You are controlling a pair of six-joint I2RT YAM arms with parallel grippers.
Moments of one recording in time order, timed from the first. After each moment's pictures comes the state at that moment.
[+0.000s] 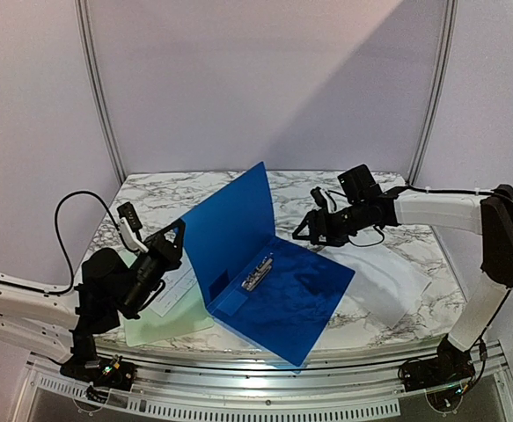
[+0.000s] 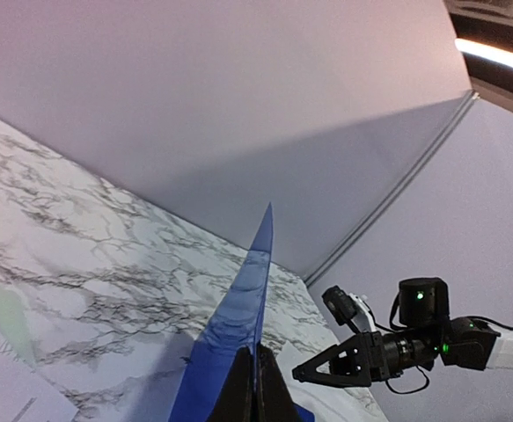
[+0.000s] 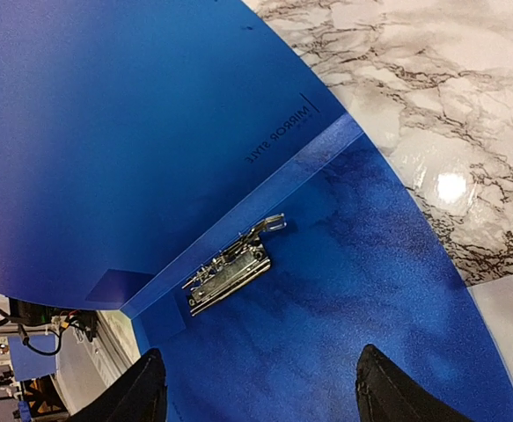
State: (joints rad) left arm -1.10 1.04 0.32 0.87 -0.72 -0.63; right arm 0.57 1.72 1.17 -0.29 -0.51 0.52
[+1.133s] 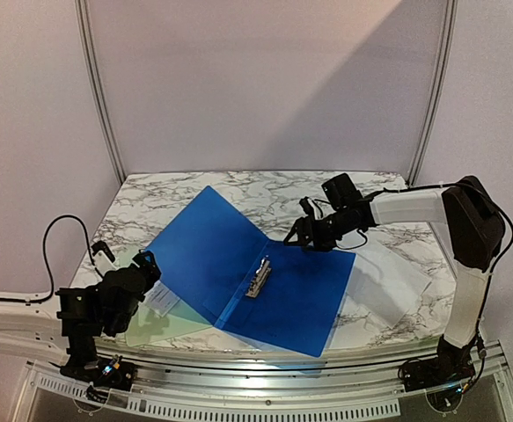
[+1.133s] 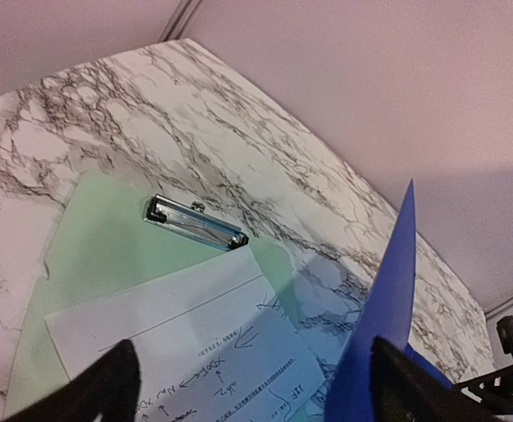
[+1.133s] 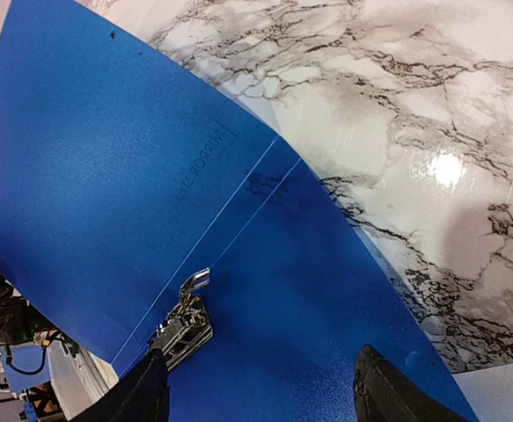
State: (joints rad) left arm -1.04 0.82 0.26 -0.06 -1.07 -1.23; right arm 0.57 1.94 1.28 -0.25 -0.51 0.52
